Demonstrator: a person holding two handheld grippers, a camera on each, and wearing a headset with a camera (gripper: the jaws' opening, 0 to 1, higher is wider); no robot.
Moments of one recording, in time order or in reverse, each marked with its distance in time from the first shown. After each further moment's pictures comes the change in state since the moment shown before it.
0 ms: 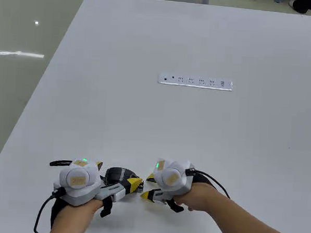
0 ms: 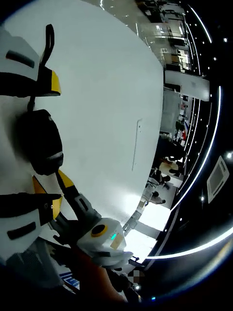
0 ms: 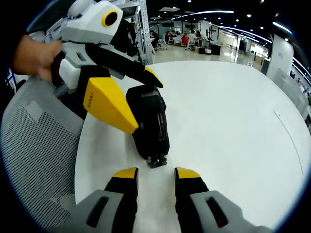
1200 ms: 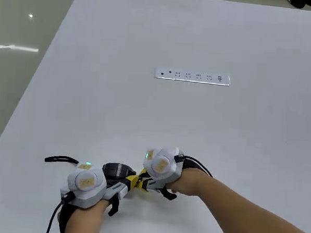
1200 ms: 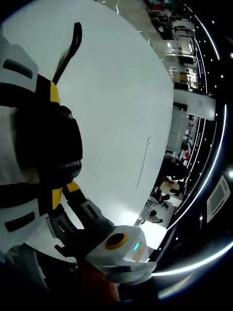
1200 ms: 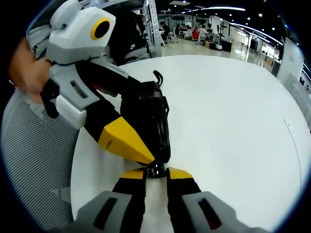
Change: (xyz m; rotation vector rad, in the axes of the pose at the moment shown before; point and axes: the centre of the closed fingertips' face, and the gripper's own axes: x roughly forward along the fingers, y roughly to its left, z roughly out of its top) left arm 0.014 0.007 -0.024 -0.087 0.016 0.144; right arm 0.015 -0.005 0.005 -0.066 0.069 0.061
